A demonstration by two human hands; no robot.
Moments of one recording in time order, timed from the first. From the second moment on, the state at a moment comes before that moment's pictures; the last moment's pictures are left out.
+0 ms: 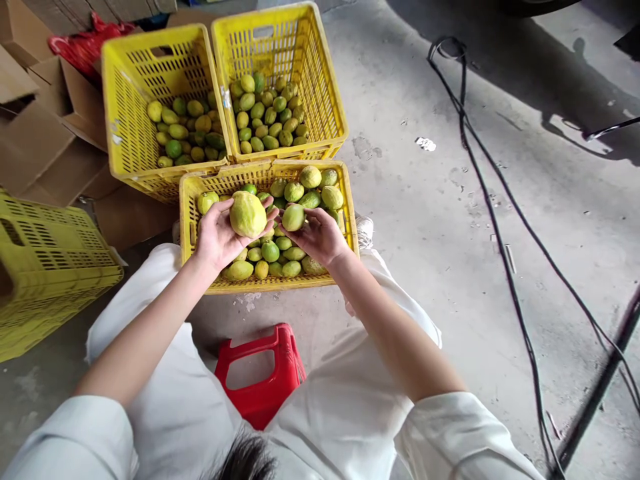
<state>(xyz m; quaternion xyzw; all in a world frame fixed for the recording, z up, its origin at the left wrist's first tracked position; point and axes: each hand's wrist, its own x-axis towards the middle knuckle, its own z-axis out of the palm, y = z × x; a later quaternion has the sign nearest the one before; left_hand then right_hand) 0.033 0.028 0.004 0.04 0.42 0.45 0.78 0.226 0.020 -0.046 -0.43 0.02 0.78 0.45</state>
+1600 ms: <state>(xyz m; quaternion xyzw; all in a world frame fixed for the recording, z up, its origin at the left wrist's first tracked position) 0.035 0.033 -0.001 0.03 0.45 0.46 0.76 0.228 0.018 -0.042 -0.38 0.01 0.79 0.49</state>
